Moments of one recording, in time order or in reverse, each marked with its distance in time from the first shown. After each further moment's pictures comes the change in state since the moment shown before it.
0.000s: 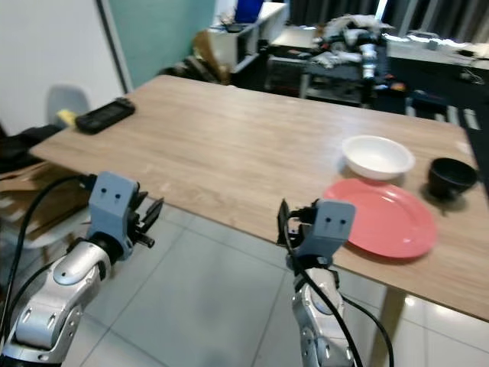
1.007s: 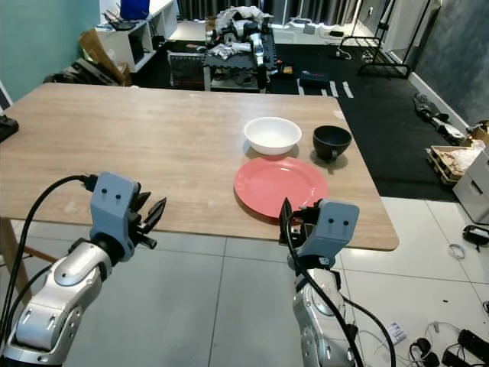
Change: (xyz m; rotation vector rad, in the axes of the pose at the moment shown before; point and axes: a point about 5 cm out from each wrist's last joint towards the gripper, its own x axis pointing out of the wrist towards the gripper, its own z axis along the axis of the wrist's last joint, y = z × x) left arm -0.002 -0.002 0.000 -0.005 -0.002 -0.005; right arm -0.001 -0.004 0.002 -0.001 -0.018 -0.030
